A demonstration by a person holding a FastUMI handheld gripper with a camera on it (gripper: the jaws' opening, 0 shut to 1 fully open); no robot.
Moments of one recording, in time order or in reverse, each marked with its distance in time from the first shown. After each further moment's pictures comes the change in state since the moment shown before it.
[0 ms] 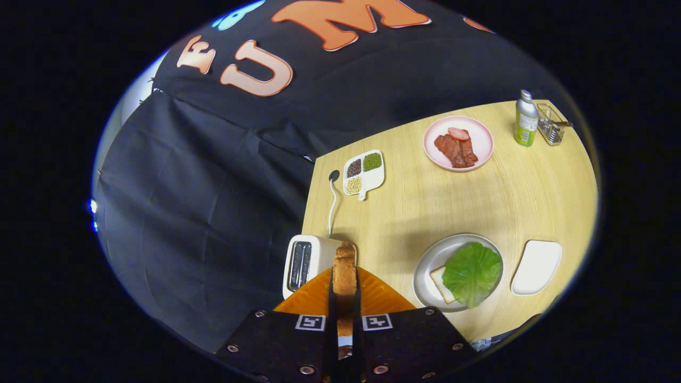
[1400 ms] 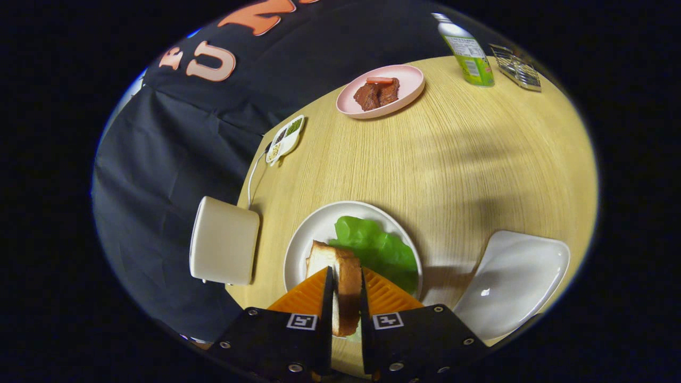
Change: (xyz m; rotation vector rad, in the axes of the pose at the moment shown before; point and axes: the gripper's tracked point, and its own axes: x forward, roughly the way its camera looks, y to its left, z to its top) arm 0.080 -0.217 -0.069 -0.099 0.029 -0.081
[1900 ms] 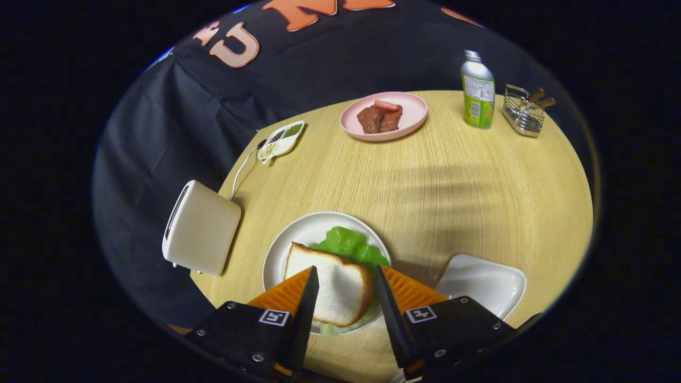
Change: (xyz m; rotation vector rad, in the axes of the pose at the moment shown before) arm -0.044 -0.001 0.032 -0.182 -0.118 -0.140
